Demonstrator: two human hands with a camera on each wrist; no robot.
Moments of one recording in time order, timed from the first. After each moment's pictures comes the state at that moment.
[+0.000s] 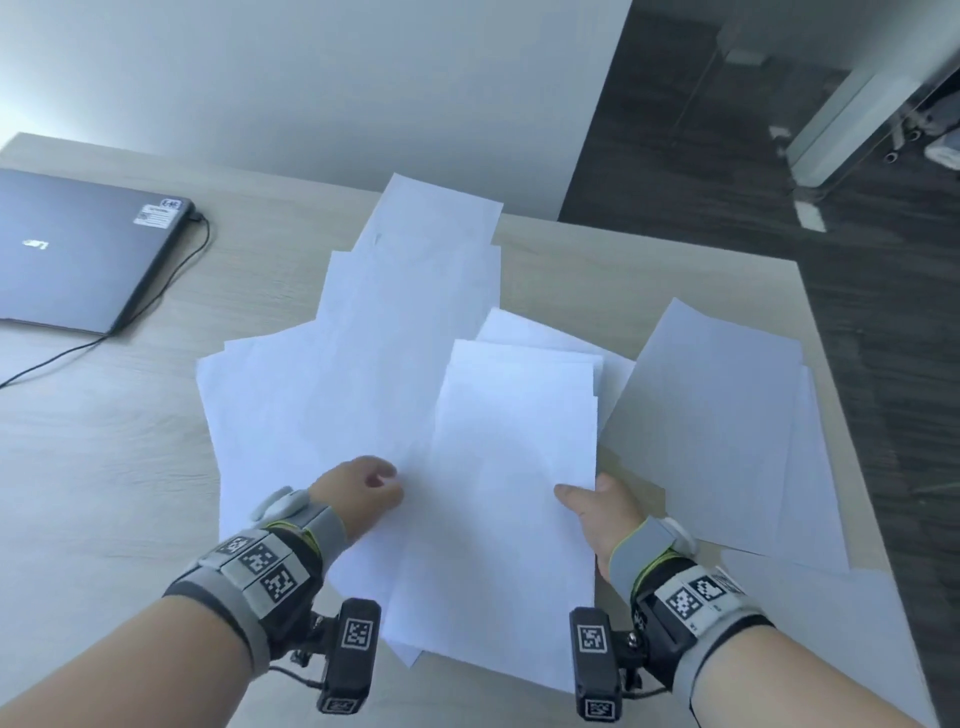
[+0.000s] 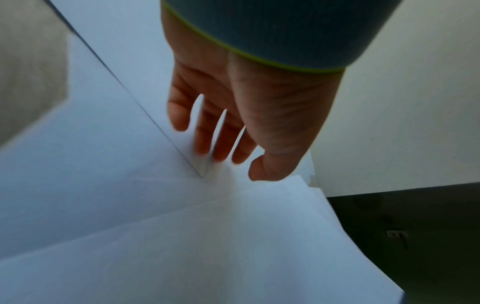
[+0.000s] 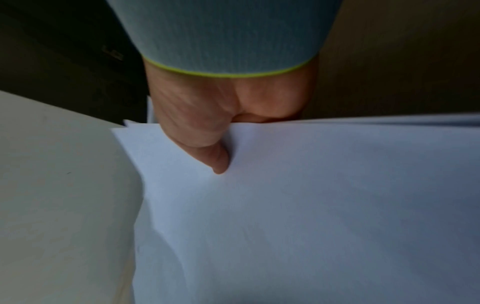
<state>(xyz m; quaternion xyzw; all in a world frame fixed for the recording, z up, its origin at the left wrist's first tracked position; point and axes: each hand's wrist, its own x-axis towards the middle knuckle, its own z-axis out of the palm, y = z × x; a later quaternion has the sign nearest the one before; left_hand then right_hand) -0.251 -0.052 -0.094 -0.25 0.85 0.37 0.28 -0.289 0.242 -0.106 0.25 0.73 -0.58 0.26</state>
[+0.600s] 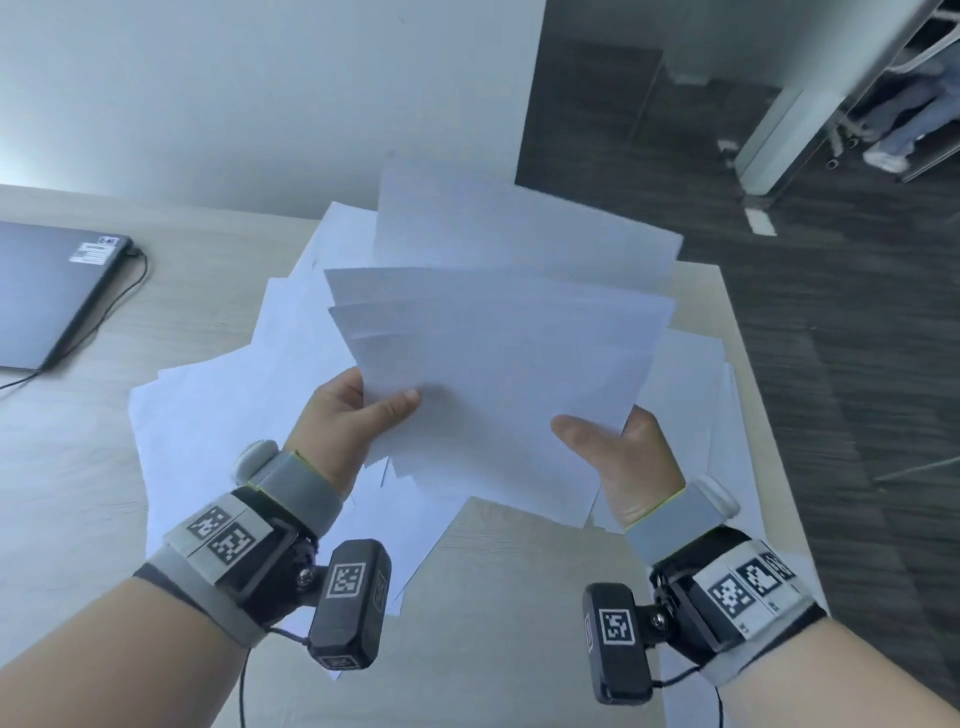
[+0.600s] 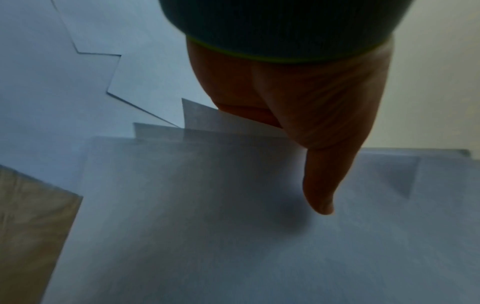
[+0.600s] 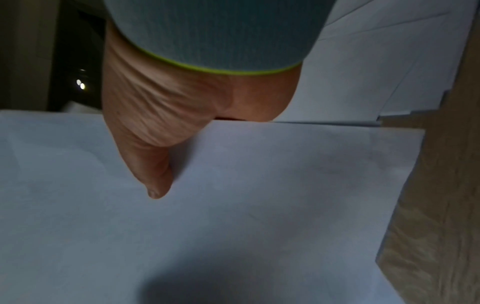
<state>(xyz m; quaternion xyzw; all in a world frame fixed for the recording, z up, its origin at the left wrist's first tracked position) -0.302 0.044 -0.011 -0.11 0.60 0.79 0.01 -0.317 0.316 0.006 0.08 0.70 -0.70 0.12</state>
